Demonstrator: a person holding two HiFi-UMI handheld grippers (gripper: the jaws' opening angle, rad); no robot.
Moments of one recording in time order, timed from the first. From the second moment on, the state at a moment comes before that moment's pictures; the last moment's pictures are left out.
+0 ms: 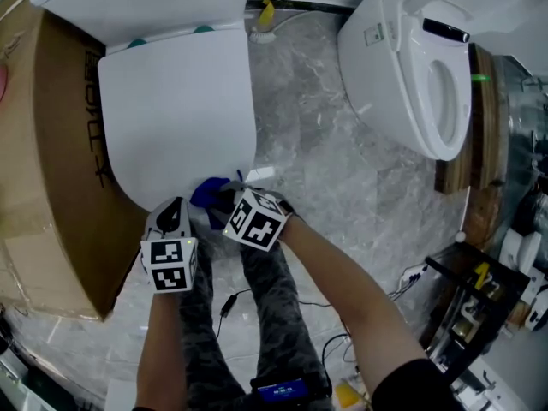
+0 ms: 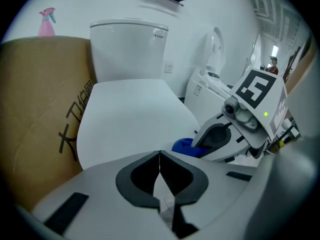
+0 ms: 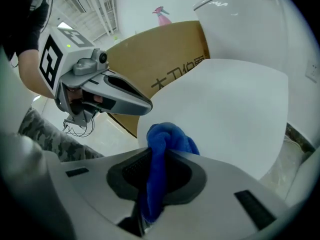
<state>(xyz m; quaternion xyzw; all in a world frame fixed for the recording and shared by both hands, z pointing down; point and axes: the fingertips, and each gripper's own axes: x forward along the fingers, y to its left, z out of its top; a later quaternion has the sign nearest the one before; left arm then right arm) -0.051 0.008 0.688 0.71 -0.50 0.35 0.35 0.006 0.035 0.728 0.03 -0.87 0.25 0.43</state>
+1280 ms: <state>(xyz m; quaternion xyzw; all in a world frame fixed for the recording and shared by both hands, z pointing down) -0.066 -0.163 0.697 0.74 -0.46 0.34 0.36 0.053 -0.228 0.720 0.26 -0.83 0.21 0.45</state>
